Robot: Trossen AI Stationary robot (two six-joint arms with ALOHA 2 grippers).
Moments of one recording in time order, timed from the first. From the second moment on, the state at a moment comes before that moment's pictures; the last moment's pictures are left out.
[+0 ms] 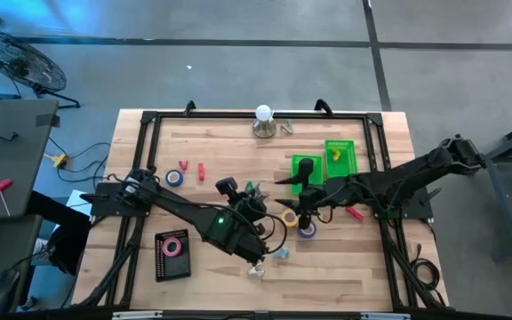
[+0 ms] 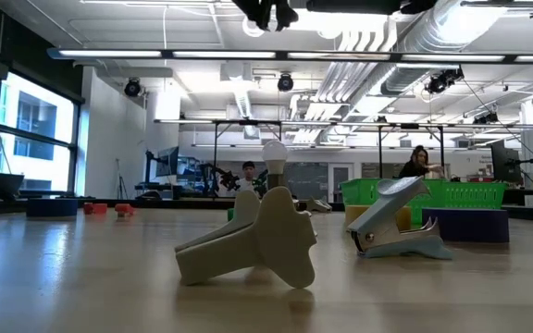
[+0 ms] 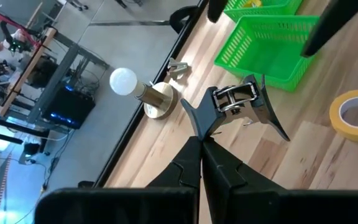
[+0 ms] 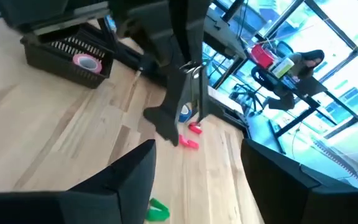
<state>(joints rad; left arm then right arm) -0.45 2.05 2.07 -1.50 -1.06 -0.80 0.28 1.28 0.82 0.20 0.41 -0.48</state>
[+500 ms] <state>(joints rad) -0.45 2.05 2.04 -1.36 -1.21 -0.79 0.28 1.28 0.82 0.25 0.36 -0.43</state>
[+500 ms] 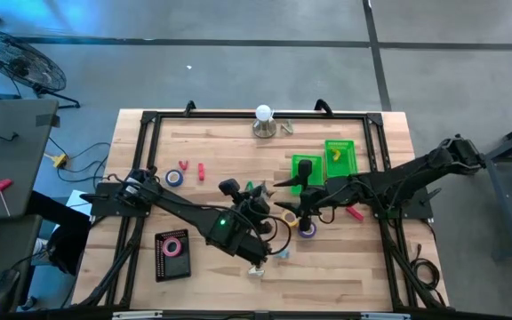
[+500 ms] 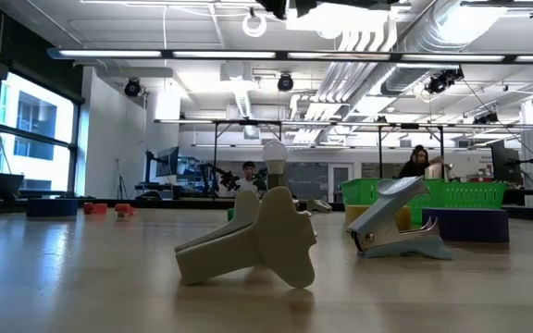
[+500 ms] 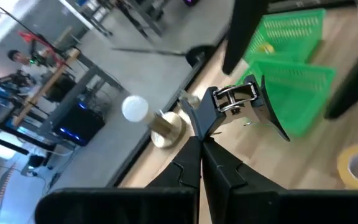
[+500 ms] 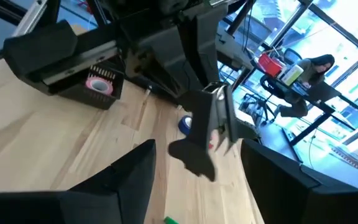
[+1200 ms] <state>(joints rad) -0.44 2.05 2.04 -1.28 -1.33 -0.79 0.28 1.28 0.82 0.31 0.40 -0.45</state>
